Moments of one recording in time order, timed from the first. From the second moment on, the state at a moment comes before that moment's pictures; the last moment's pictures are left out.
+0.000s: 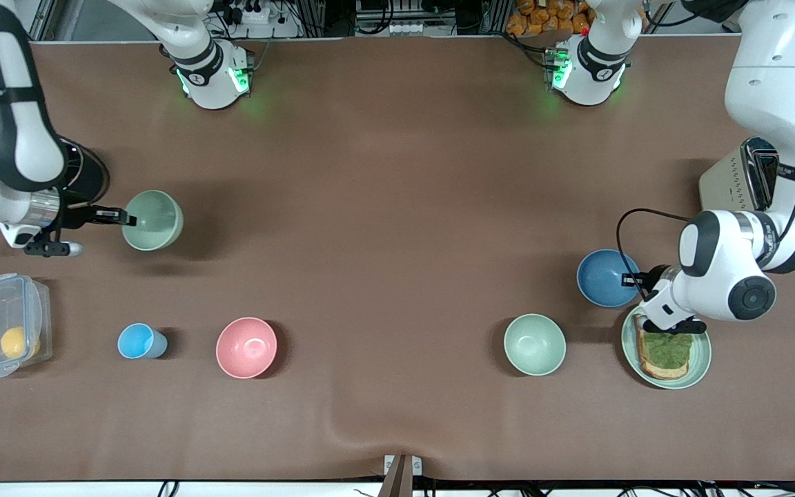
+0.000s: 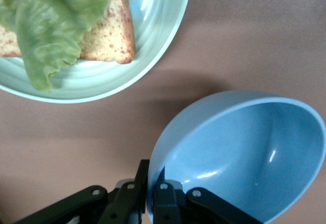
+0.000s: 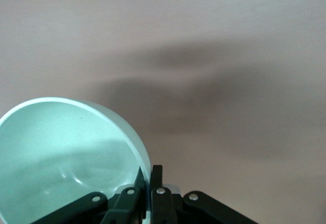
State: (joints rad) left arm 0.14 0.61 -0.18 -1.67 0.11 1.95 -0.04; right arm -0.15 0.14 -0.07 -2.15 0.27 1.98 -0.24
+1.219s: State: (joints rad) left arm 0.14 0.41 -0.33 -1.91 0.01 2.08 -0.34; right arm 0.73 0.20 -0.06 -2.19 0.34 2.47 0.96
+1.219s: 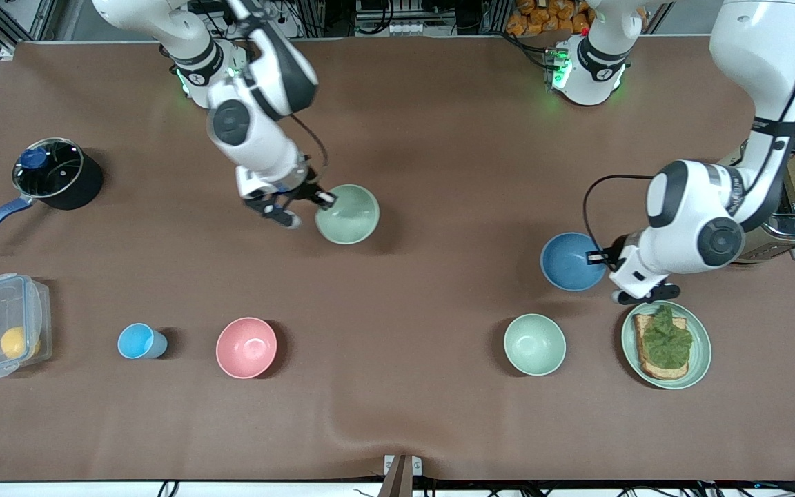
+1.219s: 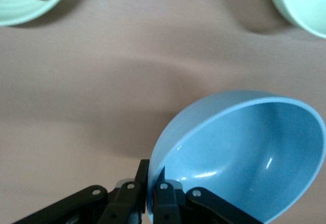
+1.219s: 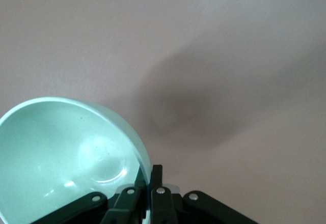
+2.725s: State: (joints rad) left arm 0.06 0.44 -0.45 -1.85 -0.11 2.09 -0.51; right arm 0.92 0.40 -0.07 -2.21 0.34 2.78 1.21
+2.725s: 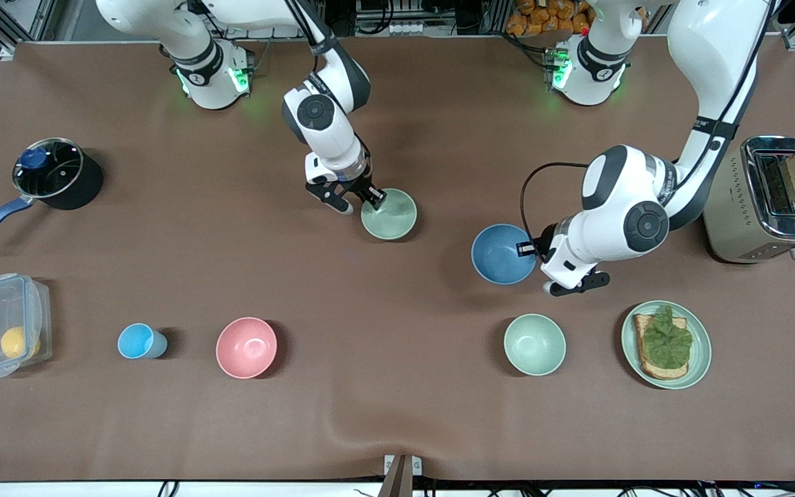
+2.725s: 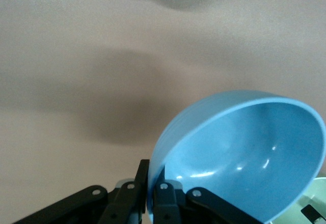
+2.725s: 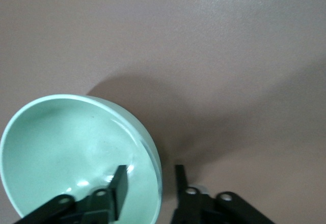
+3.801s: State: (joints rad) left arm -0.17 0.46 -0.47 -1.82 -0.20 2.09 -0.62; right arm 0.75 0.38 -0.11 -2.11 0.59 2.48 1.33
